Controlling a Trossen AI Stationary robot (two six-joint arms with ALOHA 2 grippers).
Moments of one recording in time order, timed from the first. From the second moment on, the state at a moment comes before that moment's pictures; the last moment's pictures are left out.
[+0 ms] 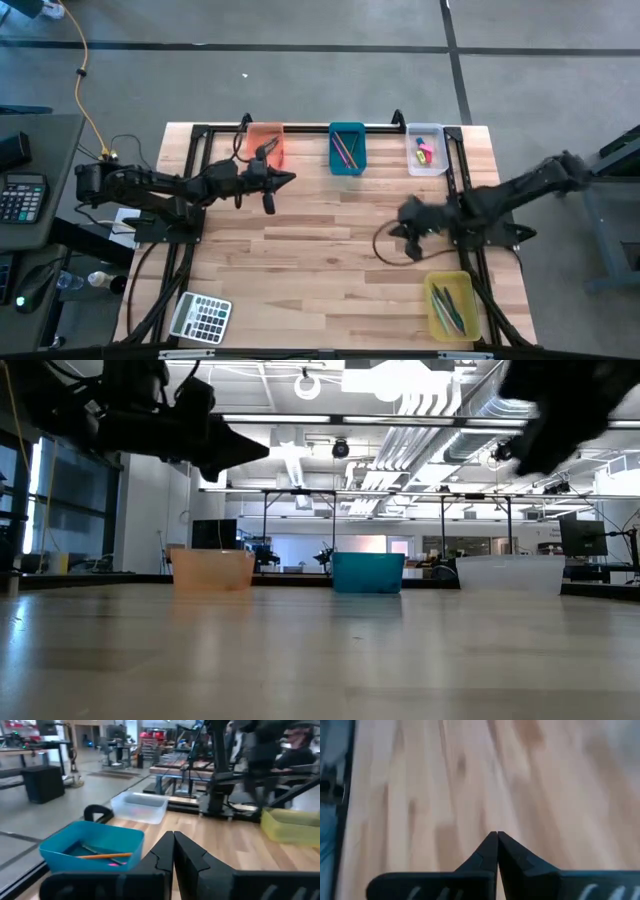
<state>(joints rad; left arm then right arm) 0.38 1.22 0.32 0.87 0.03 -0.03 0.35 0.94 0.64 -0.54 0.17 0.56</state>
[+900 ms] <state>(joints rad) 0.32 1.12 0.10 1.08 0.10 -0.07 -0.32 1.07 0.34 0.62 -0.23 -0.17</state>
